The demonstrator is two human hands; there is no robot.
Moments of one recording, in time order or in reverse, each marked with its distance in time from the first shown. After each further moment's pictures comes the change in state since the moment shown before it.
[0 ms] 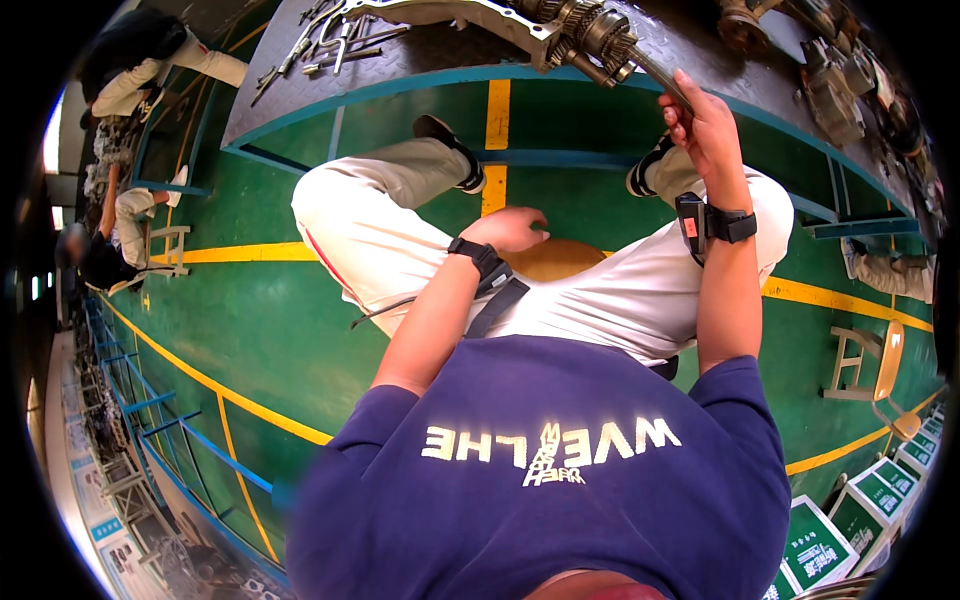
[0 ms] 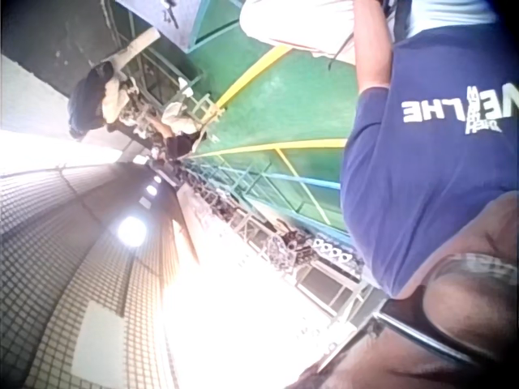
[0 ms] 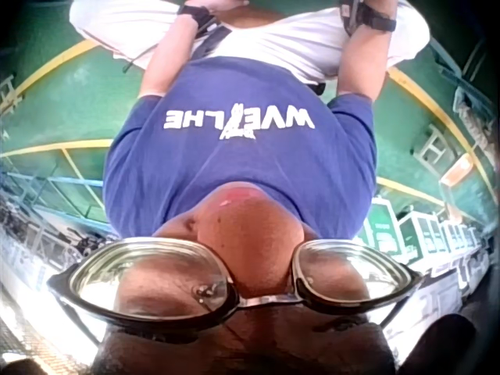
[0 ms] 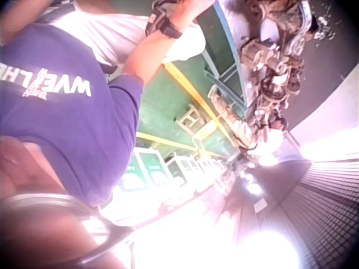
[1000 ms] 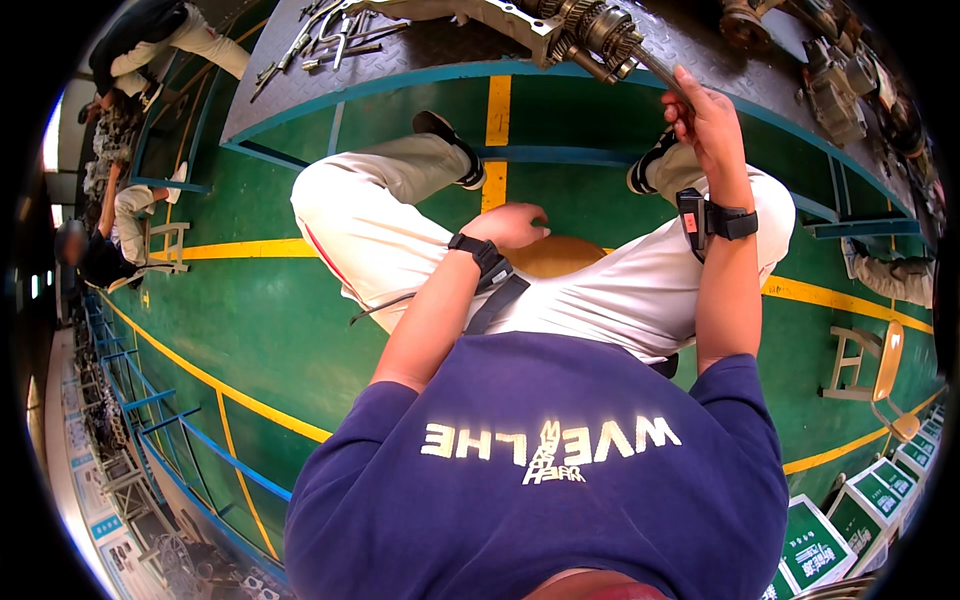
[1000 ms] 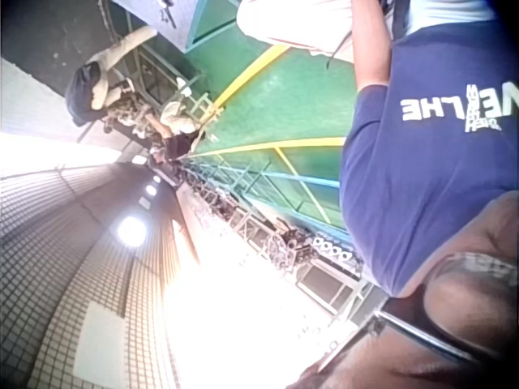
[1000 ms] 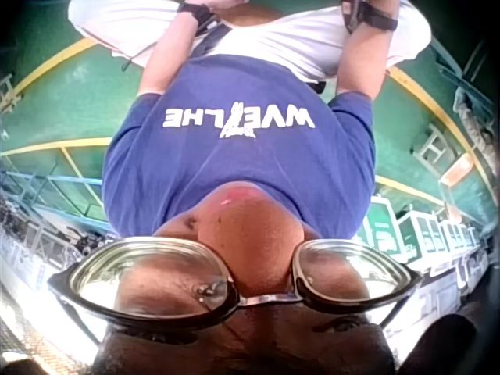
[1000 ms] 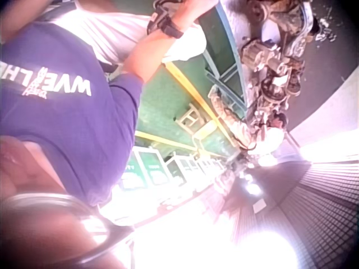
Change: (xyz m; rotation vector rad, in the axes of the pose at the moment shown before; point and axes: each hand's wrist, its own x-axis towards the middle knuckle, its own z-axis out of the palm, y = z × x) left_hand 0.000 -0.002 0.002 0.014 0.008 0.010; right_hand -0.001 -0.003 0.001 -0.143 0.040 -0.036
